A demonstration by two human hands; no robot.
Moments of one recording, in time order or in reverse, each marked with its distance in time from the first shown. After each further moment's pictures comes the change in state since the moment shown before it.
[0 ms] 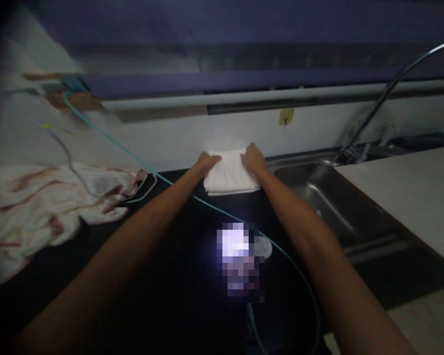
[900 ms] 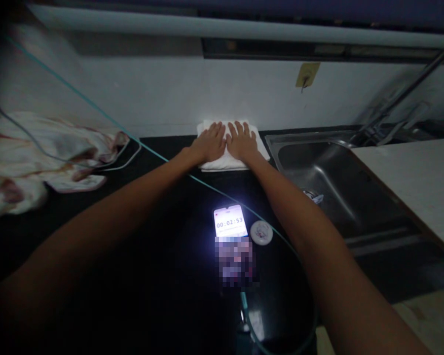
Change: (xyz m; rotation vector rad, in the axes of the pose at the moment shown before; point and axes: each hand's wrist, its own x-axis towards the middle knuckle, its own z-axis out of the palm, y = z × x) left_hand 0.014 -0.056 0.016 1.115 -0.251 0.511; right_hand 0.004 0.023 0.081 -0.355 -0.077 -0.376
